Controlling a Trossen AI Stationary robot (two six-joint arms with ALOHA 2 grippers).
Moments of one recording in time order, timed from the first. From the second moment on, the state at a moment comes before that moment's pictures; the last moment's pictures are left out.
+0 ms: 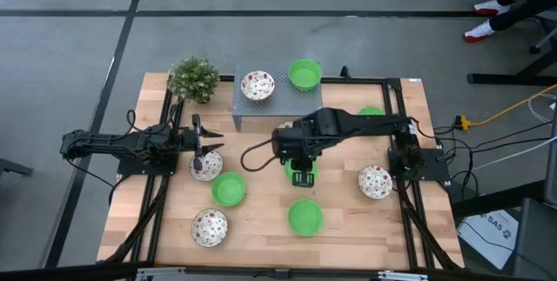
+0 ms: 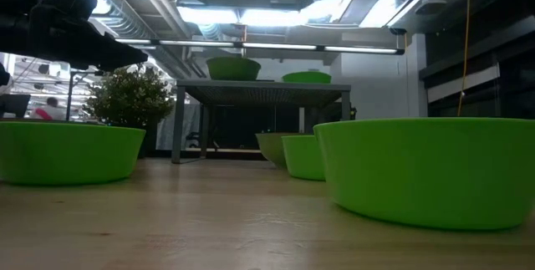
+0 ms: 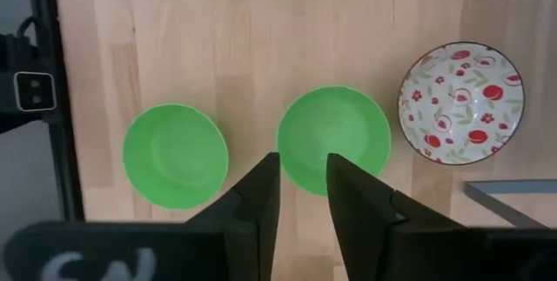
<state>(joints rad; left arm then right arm) 0.02 0.12 0.01 0.03 -0.16 0.12 0.17 2.01 2.35 -1.57 0.02 0.20</state>
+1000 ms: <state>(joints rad) 0.02 0.12 0.01 0.03 -0.16 0.12 0.26 1.73 1.51 -1.11 0.14 0.30</state>
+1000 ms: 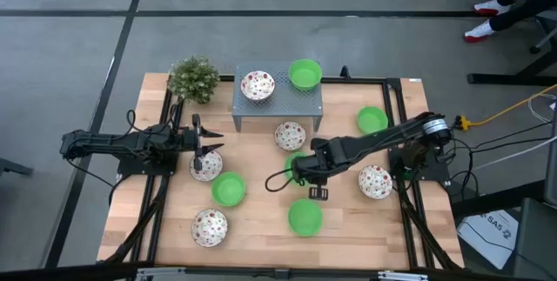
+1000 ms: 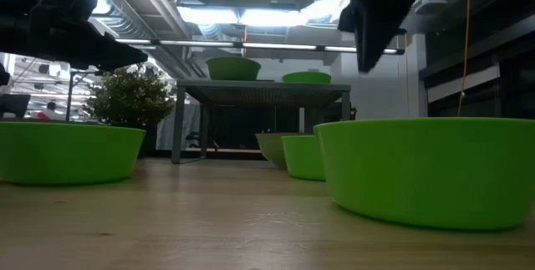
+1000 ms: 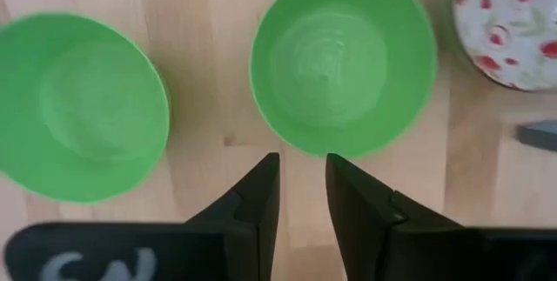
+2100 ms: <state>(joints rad) 0.02 0.12 0.01 0.03 -0.16 0.12 0.27 1.74 1.16 -0.68 0.10 0.01</state>
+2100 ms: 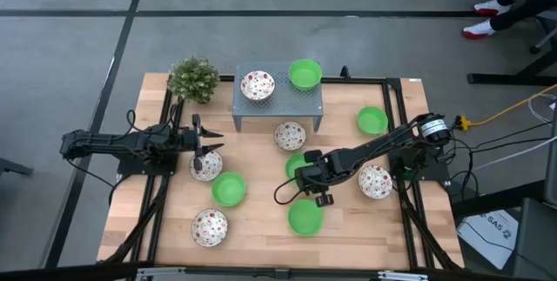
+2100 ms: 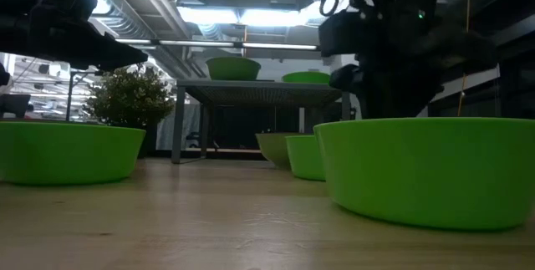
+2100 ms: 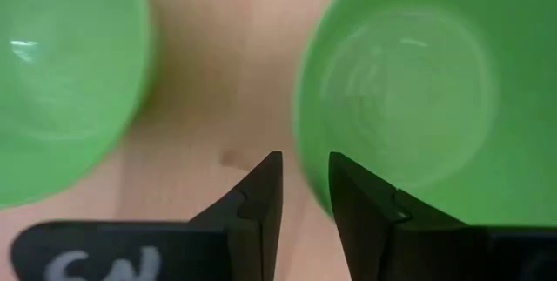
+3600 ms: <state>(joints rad) 0.02 0.12 0.01 0.03 -0.16 0.12 0.22 1.74 1.42 -1.00 0.05 0.21</state>
